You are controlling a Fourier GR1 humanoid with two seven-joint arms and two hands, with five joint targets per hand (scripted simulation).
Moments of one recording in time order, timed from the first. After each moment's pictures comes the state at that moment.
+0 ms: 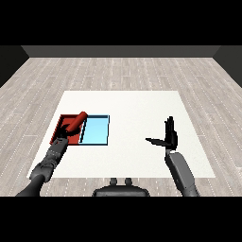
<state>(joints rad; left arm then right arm) -0.72 0.40 -0.06 -0.13 0.04 0.49 -0.14 -0.14 -0.27 0.15 -1.43 -0.32 -0.36 -0.34</state>
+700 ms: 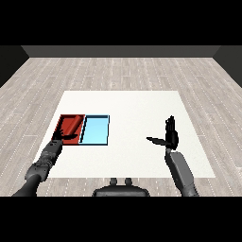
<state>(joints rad) -0.73 0.46 -0.03 -0.03 0.05 0.39 -0.06 -0.15 -0.26 0.11 -1.39 -0.34 -0.32 -0.38</state>
